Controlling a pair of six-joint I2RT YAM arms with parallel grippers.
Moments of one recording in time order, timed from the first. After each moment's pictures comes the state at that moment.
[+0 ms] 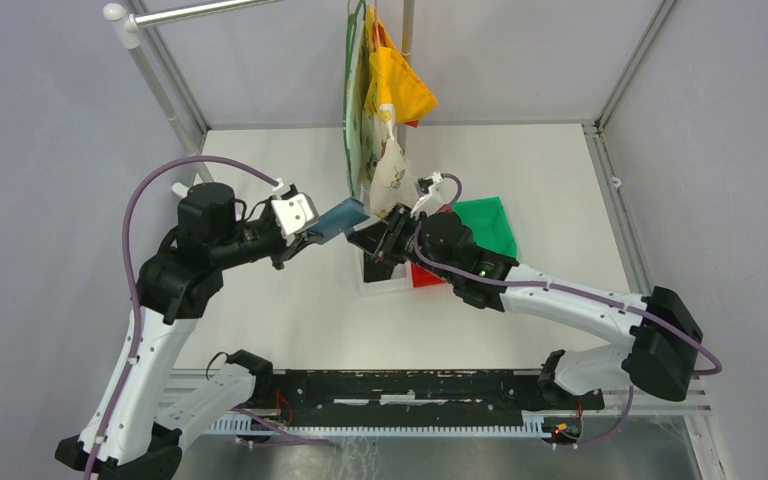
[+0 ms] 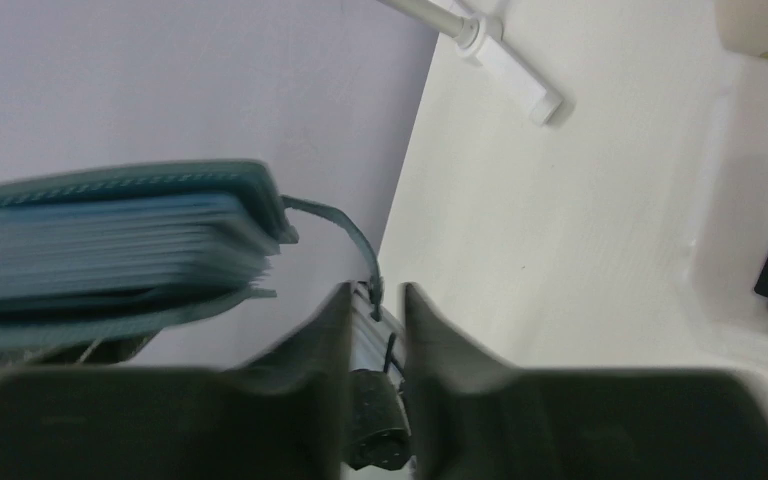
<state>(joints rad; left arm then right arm) -0.39 0.86 1.26 -0.85 0.54 0.57 1.01 1.33 0.96 0.22 0.13 1.09</state>
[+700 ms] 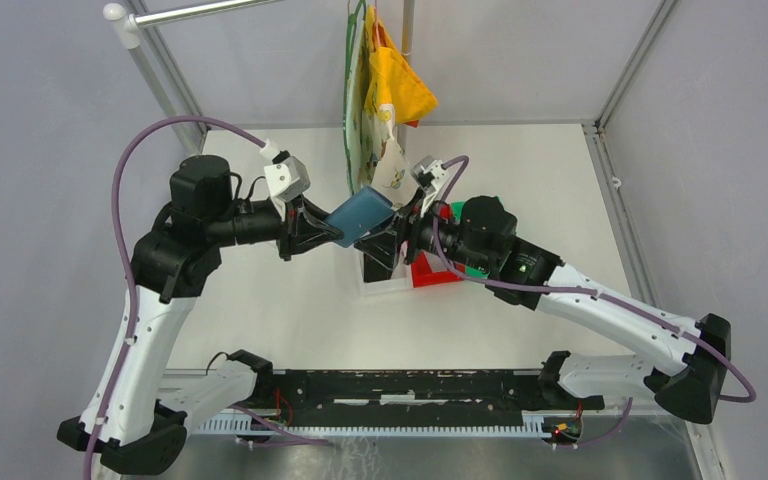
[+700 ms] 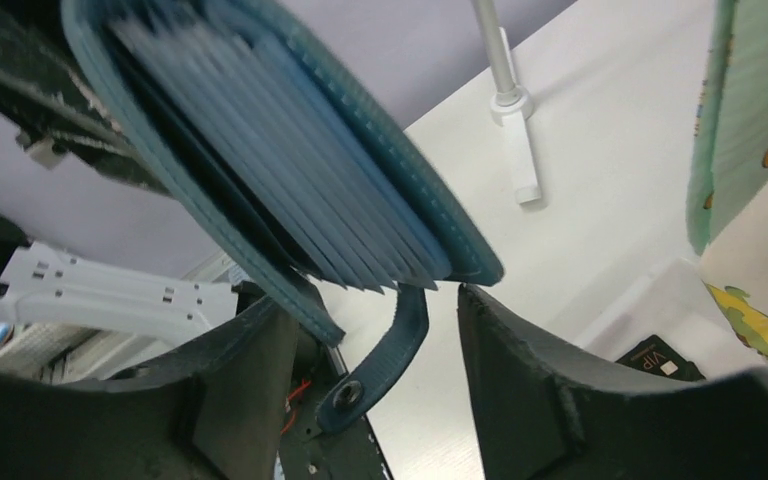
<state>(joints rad) -0.39 0.98 1.44 -0.84 0.81 0.26 0.97 1.18 1.07 0.07 -0.14 0.46</state>
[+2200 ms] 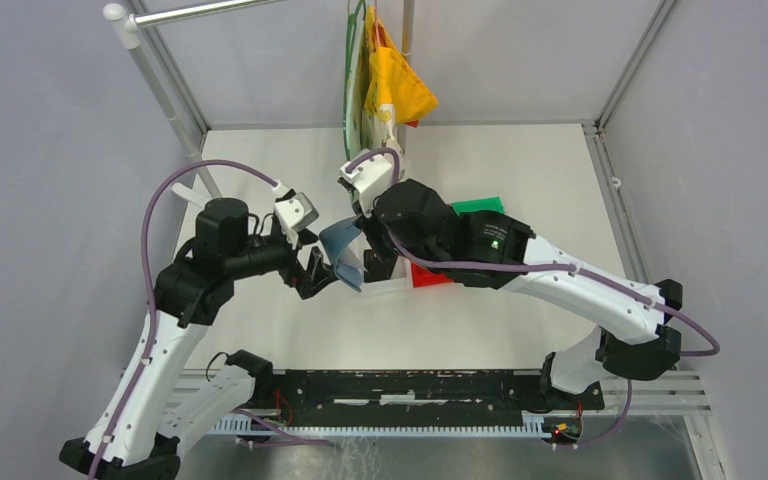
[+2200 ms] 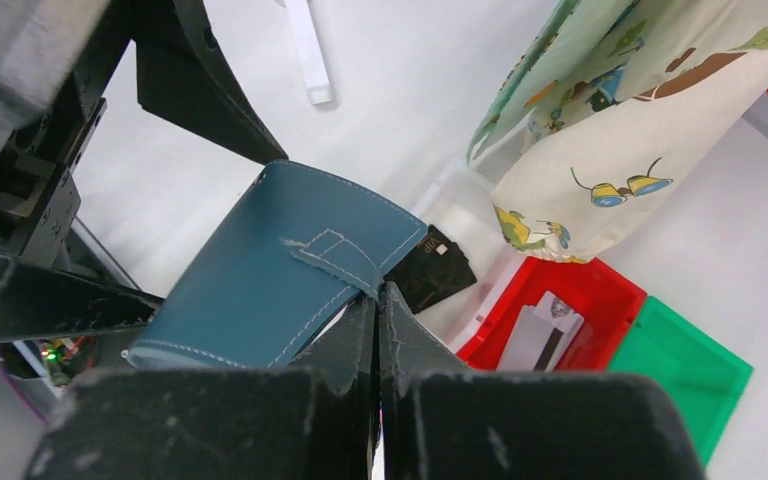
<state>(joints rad) -0.39 0.80 1.09 -0.80 0.58 0.22 1.23 1.51 1.81 -0.78 0.43 0.16</state>
